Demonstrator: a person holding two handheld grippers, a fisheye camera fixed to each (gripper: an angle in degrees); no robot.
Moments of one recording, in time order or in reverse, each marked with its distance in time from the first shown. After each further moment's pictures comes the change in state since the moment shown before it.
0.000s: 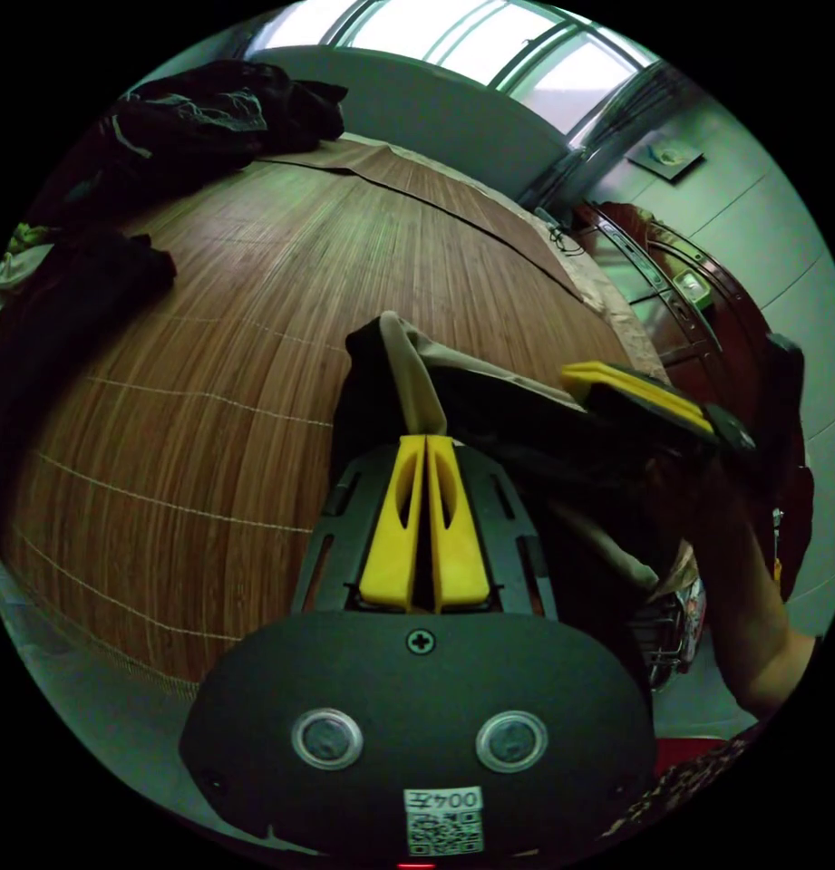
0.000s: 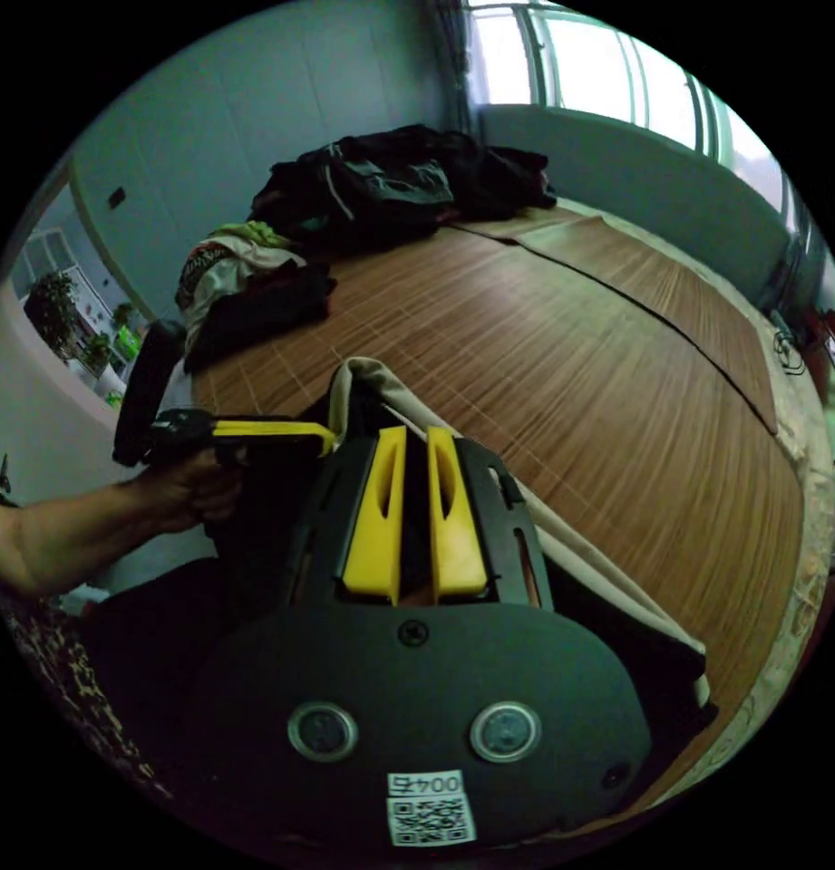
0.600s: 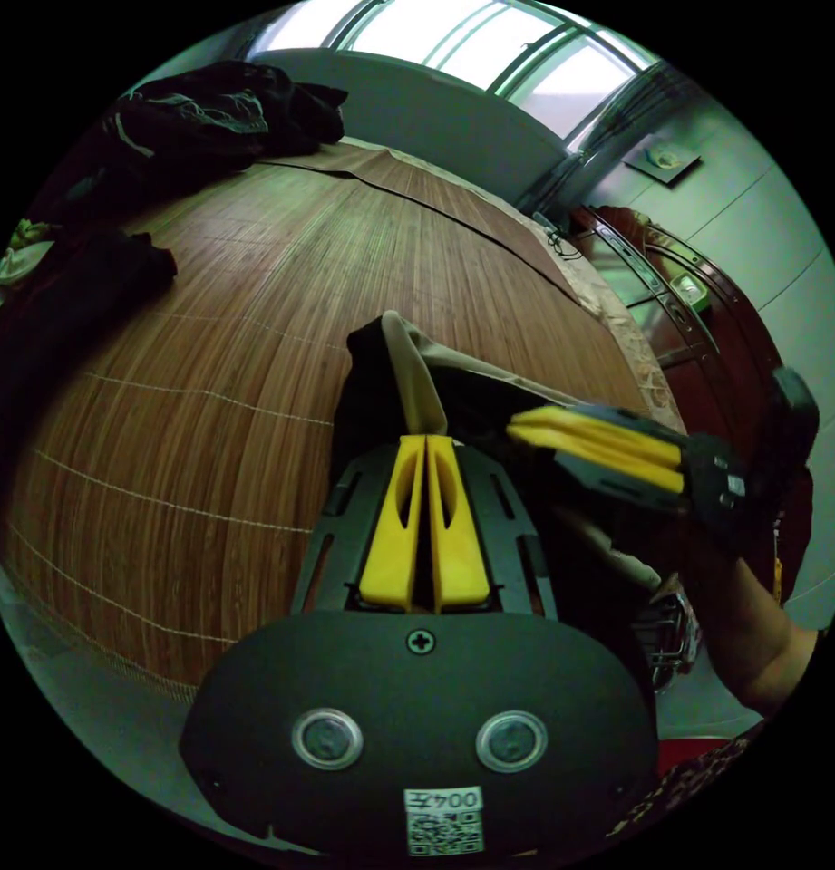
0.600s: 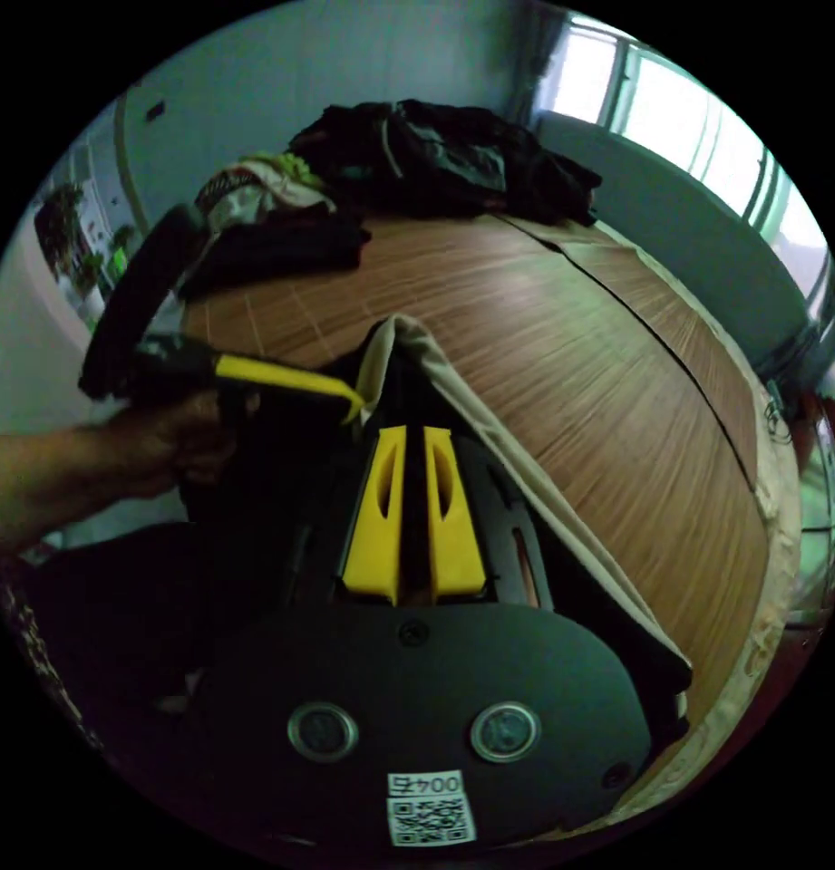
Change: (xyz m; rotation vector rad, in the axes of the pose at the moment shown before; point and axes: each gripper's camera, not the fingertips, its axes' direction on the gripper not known) left arm -0.002 0.013 0.011 0.014 -0.004 0.003; right arm -0.088 -0.042 0.027 -0.001 0.112 -0.141
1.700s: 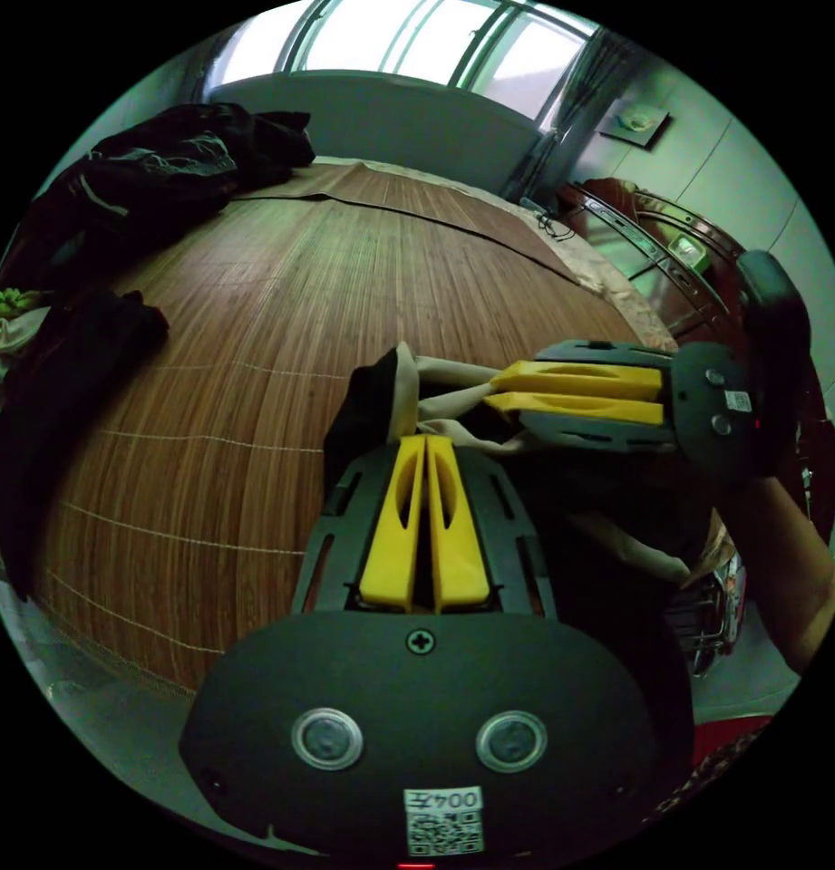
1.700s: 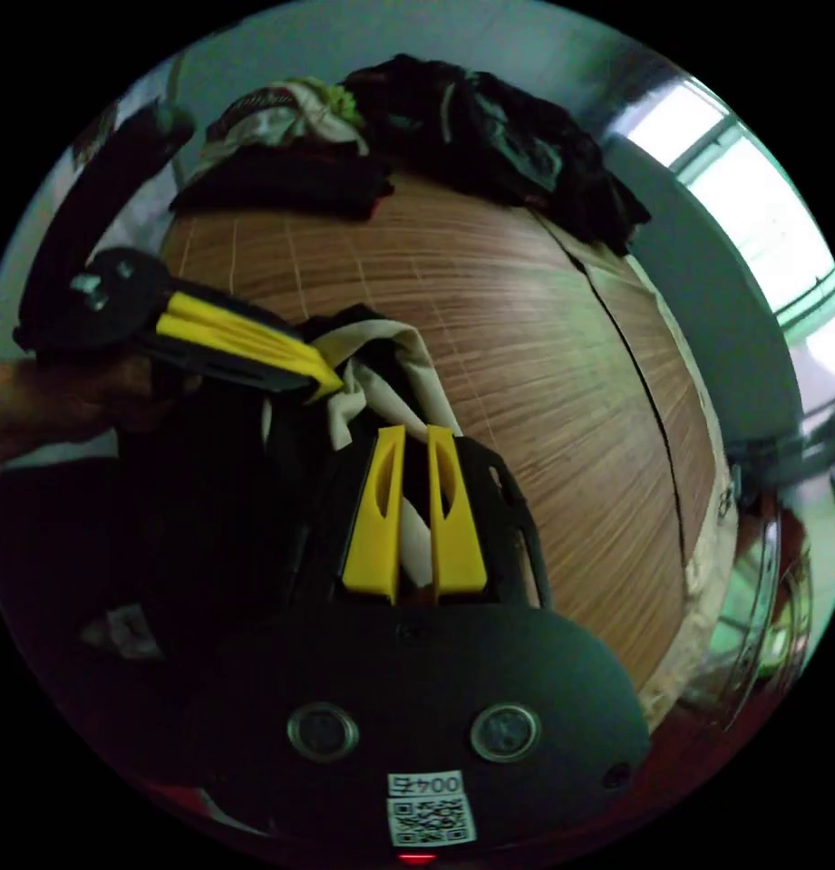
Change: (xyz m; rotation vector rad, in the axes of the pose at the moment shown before) left arm 0.046 0.037 -0.014 0.023 -0.080 0.111; right arm -0.031 -0.096 0.042 -0.177 0.185 -0.361
